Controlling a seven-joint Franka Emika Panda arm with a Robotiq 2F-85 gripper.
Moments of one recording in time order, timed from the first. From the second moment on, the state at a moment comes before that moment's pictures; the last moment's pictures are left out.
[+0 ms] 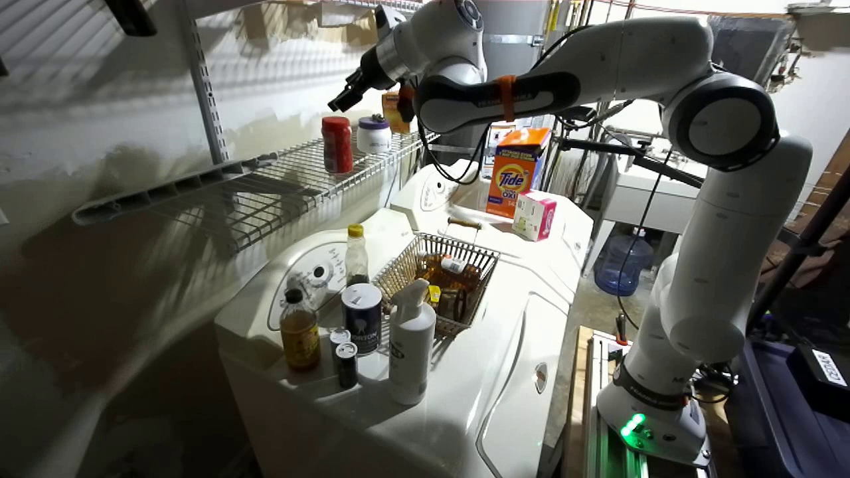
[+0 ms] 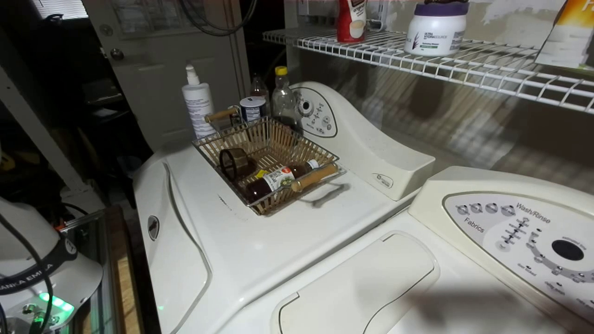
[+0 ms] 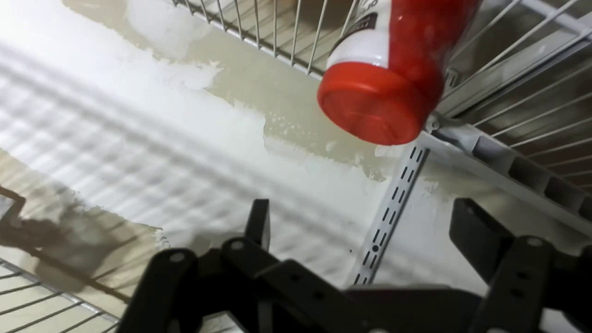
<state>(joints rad) -0.04 0.06 0.01 -1.68 -0.42 2.80 -0.08</state>
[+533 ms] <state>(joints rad) -0.01 0.01 0.02 -1.64 -0.41 2.52 -0.09</state>
